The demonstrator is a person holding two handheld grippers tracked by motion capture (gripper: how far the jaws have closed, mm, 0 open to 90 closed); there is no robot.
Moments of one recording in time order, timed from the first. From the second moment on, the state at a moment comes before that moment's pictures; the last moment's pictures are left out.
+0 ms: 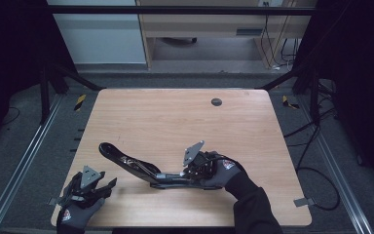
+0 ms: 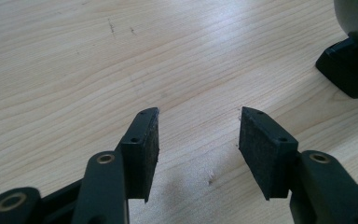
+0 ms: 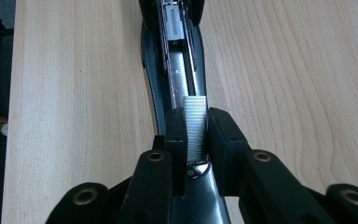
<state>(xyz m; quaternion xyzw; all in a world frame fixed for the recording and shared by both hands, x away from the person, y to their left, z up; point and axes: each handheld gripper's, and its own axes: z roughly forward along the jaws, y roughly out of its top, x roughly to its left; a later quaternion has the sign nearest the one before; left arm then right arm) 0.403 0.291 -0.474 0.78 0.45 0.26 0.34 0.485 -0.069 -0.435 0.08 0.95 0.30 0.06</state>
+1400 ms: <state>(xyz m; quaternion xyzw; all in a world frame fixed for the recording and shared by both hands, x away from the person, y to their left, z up) 0.403 0.291 -0.474 0.78 0.45 0.26 0.34 0.484 -0.062 -0.438 0.05 0.95 0.31 0.06</state>
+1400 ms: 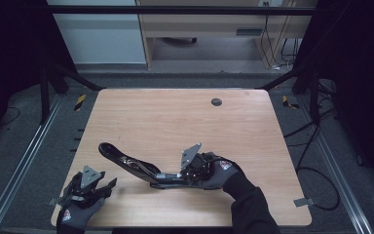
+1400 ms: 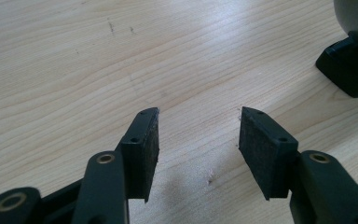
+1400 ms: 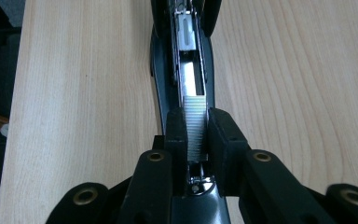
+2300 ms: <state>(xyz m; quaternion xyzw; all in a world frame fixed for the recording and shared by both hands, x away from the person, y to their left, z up) 0.403 0.292 -0.474 0.78 0.45 0.26 0.34 0.490 -0.062 -0.435 0.04 0.95 0.31 0.05</state>
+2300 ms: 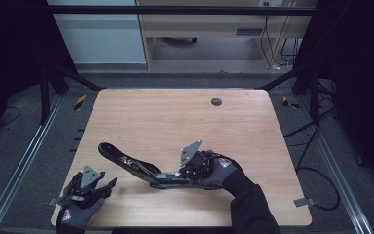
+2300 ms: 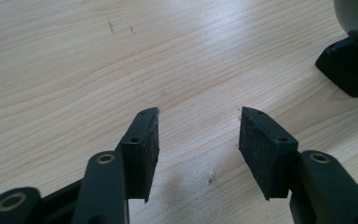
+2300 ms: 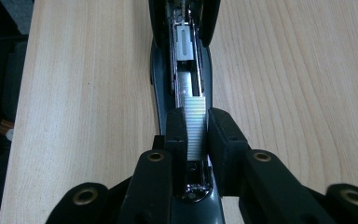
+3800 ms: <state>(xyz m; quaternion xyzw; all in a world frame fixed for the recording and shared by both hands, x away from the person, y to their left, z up) 0.404 0.291 -0.475 0.78 0.45 0.26 0.34 0.494 -0.065 -0.439 0.04 0.95 0.31 0.03</state>
